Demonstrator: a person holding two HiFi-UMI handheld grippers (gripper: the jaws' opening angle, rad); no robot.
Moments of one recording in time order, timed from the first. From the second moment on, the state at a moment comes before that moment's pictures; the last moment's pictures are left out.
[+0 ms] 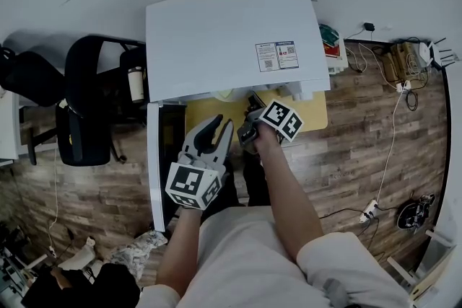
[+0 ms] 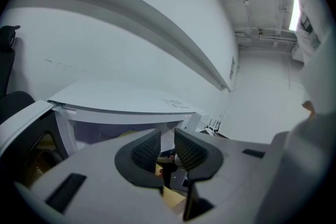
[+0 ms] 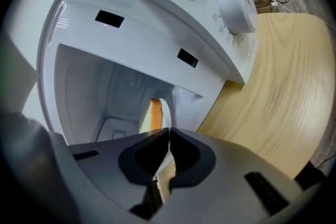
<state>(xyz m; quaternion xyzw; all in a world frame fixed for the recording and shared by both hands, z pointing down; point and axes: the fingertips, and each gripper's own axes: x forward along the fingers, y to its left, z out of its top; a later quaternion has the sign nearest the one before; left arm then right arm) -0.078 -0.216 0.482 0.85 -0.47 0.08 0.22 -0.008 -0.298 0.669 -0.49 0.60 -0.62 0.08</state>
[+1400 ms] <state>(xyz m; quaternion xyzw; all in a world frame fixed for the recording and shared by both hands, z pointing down) -0.072 -0.197 0.490 0.81 -0.53 0.08 0.22 -0.026 -0.302 0.678 -0.42 0.61 -0.66 0.10</state>
